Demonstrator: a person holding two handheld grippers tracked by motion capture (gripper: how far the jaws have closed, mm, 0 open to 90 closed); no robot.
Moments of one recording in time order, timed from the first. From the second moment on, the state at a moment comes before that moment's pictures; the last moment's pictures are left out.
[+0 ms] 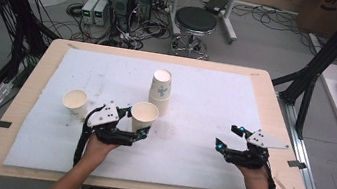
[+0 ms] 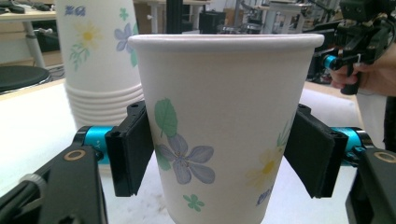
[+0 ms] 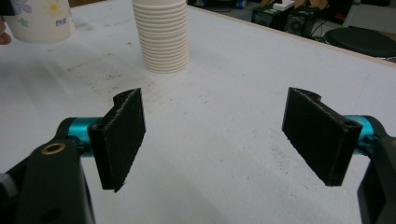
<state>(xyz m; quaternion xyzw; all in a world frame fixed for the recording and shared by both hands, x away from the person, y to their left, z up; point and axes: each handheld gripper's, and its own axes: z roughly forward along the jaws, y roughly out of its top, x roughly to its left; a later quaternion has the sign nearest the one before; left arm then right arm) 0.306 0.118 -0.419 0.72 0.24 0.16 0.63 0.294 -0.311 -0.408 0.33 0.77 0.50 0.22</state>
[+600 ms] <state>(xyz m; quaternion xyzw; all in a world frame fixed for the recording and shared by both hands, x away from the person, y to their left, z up) 0.335 0.055 -0.431 0.74 0.21 0.15 0.62 0.292 -0.309 -0.408 0.32 0.78 0.50 0.21</state>
